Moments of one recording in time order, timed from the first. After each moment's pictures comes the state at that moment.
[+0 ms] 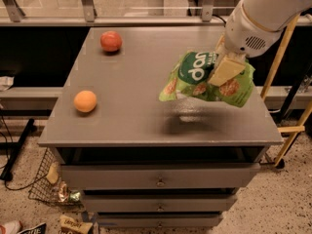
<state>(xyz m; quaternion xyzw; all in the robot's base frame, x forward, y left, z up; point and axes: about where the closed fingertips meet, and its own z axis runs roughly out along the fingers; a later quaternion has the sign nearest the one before) 0.530 -0.145 0.946 -0.64 0.74 0.01 0.20</state>
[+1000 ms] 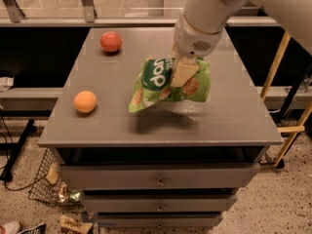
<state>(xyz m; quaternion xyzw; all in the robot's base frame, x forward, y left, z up) 0.555 -0.060 0.926 -0.73 0.66 0.00 0.18</state>
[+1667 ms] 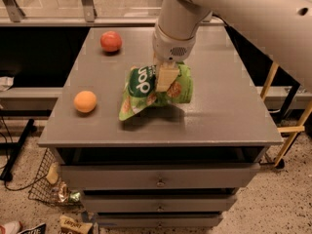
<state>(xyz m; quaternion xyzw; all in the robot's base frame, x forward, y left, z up) 0.571 -0.017 0.897 -0.77 0.62 0.00 0.15</state>
